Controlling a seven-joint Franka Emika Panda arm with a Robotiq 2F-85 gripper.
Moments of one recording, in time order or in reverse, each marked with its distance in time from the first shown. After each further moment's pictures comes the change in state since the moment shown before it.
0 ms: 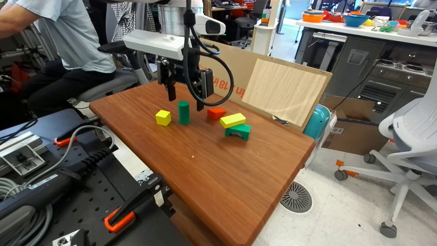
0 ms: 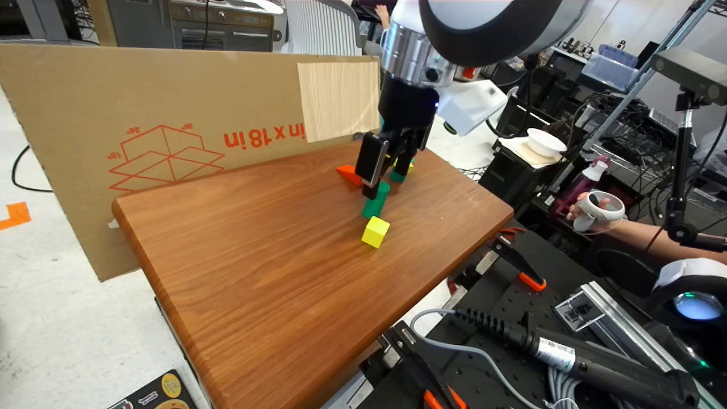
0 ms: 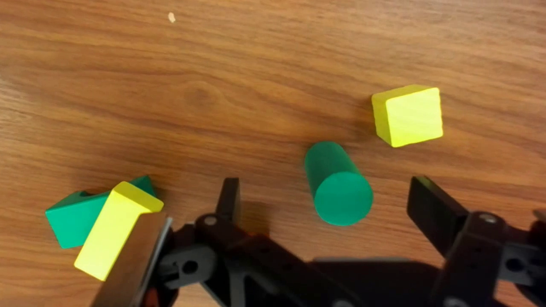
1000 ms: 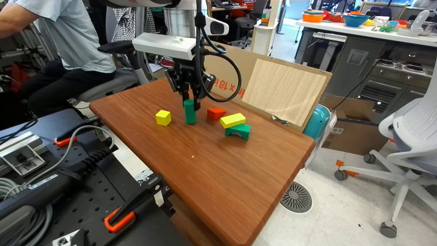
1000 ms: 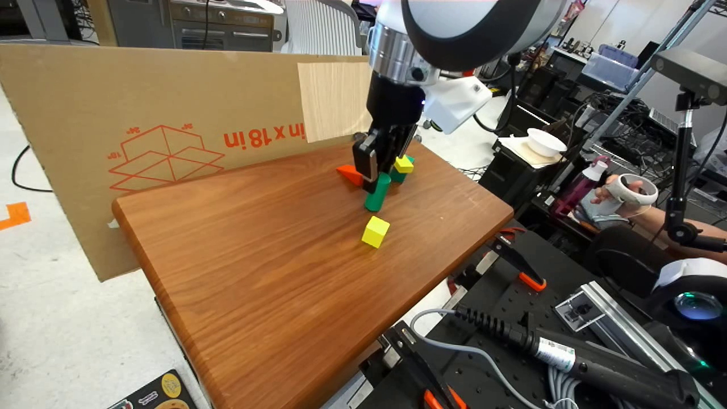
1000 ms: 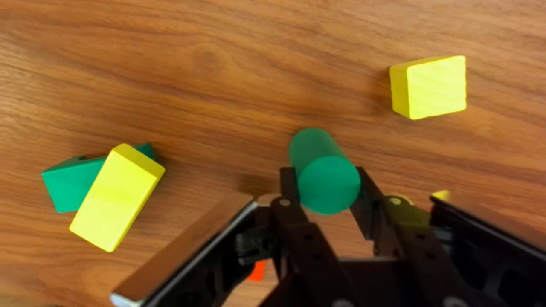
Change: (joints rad) arm 0.005 0.044 0.000 0.060 -0.041 0.000 0.000
